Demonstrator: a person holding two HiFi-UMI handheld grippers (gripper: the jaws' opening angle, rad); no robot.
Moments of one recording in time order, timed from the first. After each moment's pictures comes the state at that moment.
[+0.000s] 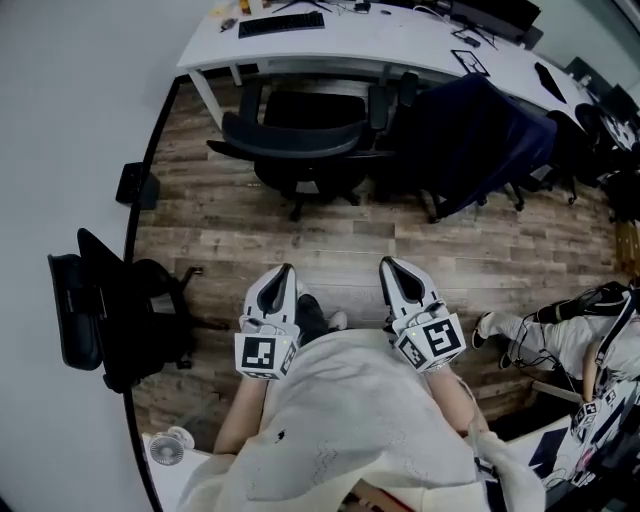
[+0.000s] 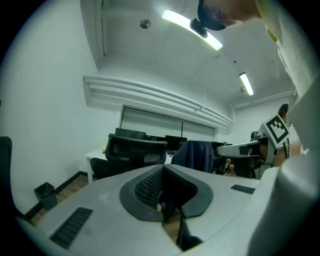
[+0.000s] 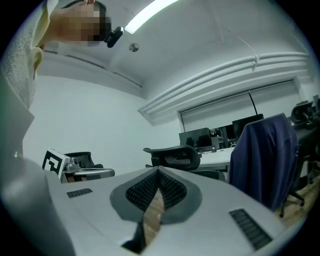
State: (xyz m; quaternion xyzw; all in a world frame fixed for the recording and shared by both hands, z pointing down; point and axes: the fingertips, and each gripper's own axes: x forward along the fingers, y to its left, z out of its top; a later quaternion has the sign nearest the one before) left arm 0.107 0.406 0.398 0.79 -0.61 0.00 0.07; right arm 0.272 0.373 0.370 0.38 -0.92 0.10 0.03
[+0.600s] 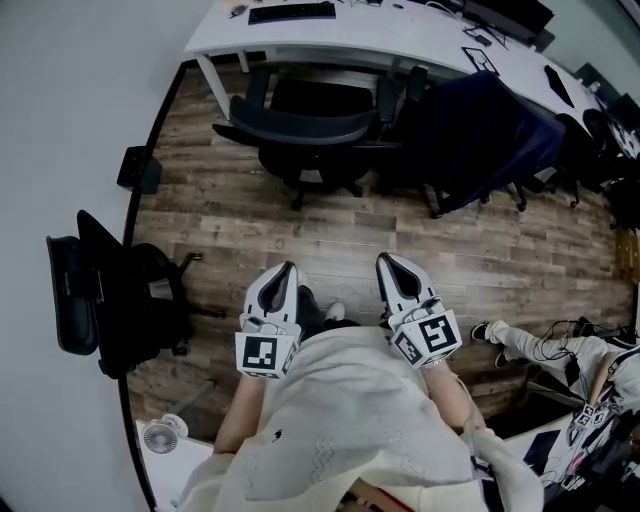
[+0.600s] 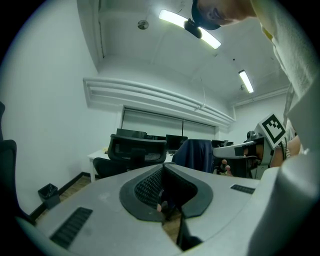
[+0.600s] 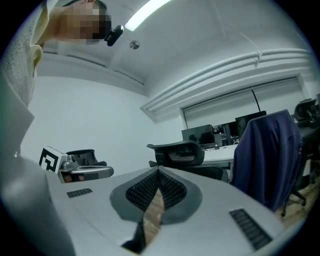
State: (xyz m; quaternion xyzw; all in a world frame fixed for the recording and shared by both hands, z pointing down) left arm 0.105 0.428 0.405 0.79 -0.62 0.01 0.07; right arm 0.259 0.385 0.385 0.37 -0.92 0.10 0.05
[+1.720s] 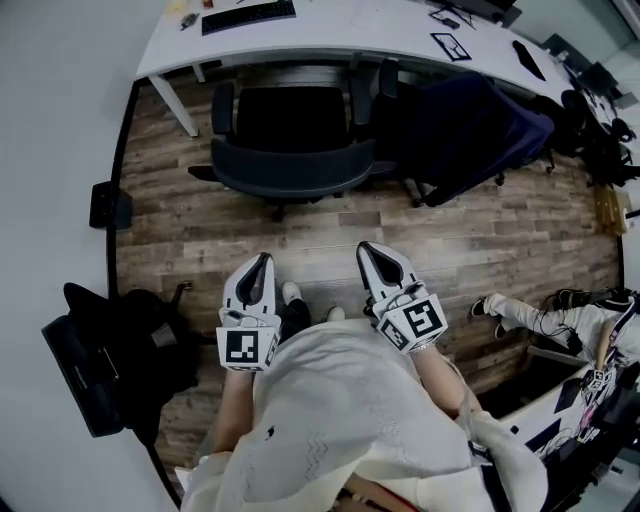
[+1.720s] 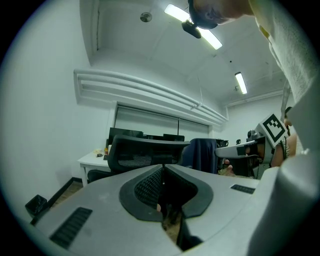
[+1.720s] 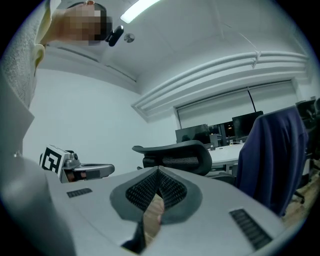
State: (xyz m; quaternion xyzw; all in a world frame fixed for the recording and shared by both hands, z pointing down) left arm 0.005 0.307 0.412 0.82 -0.57 0.02 0.06; right arm 0.169 0.285 0.395 0.41 -0.90 0.11 0.05
